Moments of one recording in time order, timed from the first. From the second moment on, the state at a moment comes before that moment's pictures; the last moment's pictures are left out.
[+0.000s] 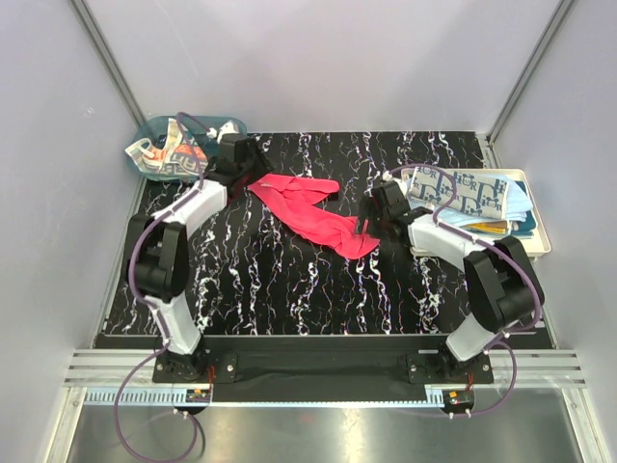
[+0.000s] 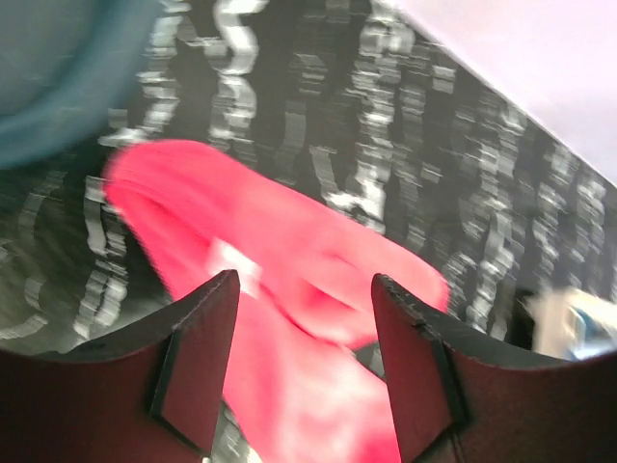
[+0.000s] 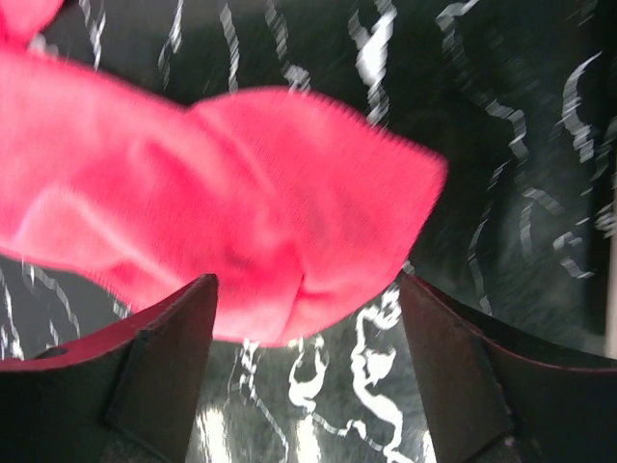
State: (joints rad) left arm -0.23 1.88 1.35 -0.03 -0.02 -0.74; right arm 0.46 1.61 0.97 -0.24 0.13 0.58
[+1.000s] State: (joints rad) left arm -0.72 1.72 0.92 0.04 0.06 -0.75; right arm 0.39 1.80 1.07 -0.27 0.25 0.60
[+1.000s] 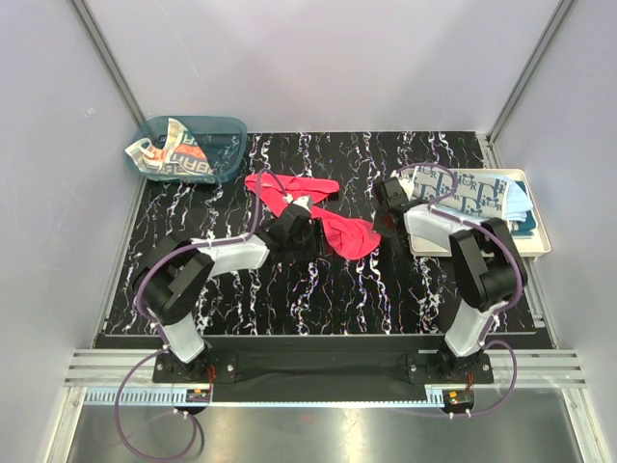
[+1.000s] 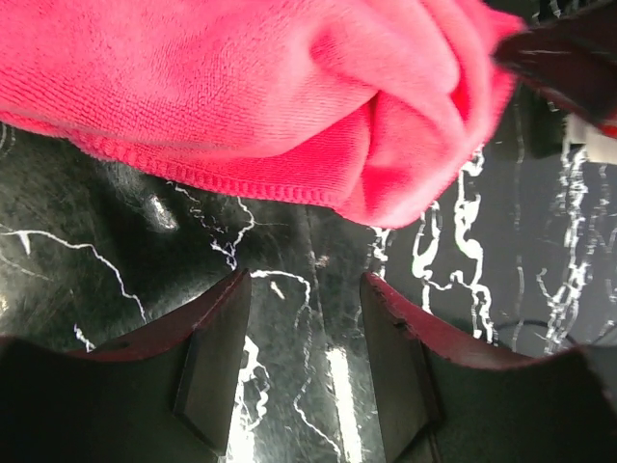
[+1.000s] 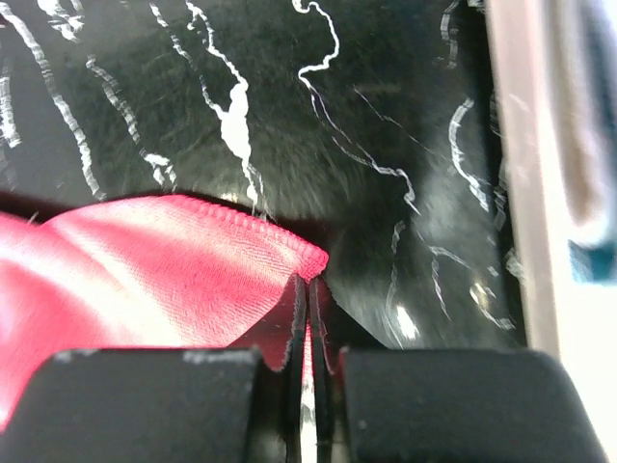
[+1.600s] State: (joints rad) left arm -0.76 1.77 0.92 0.17 0.09 -0.65; right arm 0.39 1.45 1.20 -0.53 0.25 0.55
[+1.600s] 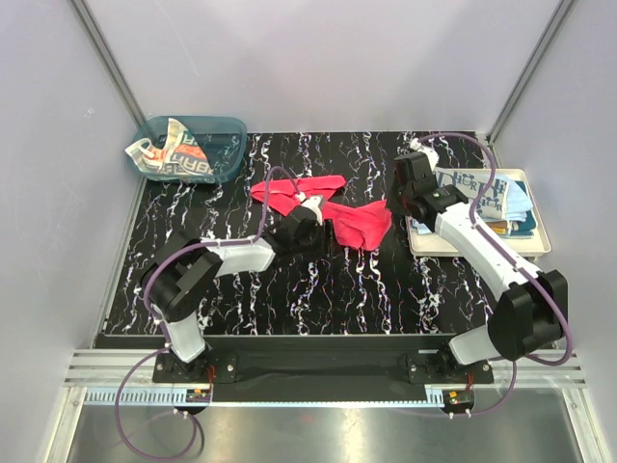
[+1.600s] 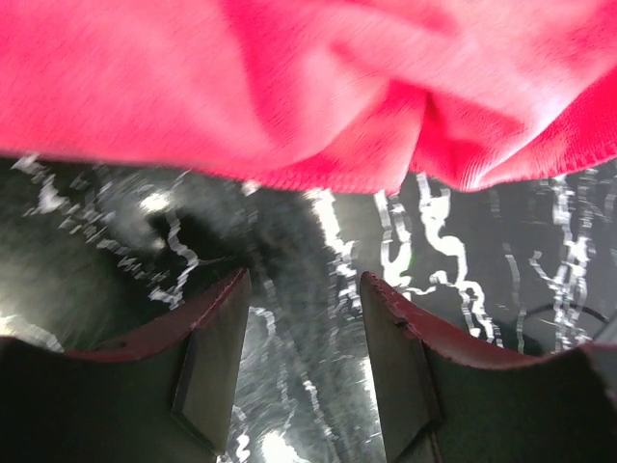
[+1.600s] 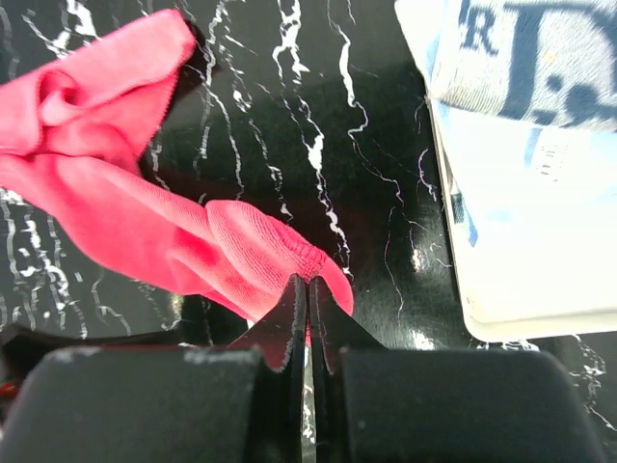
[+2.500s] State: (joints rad) left arm -0.51 2.15 1.54 -0.29 -0.24 -0.71; right arm 0.48 1.39 1.25 -0.67 0.25 0.54
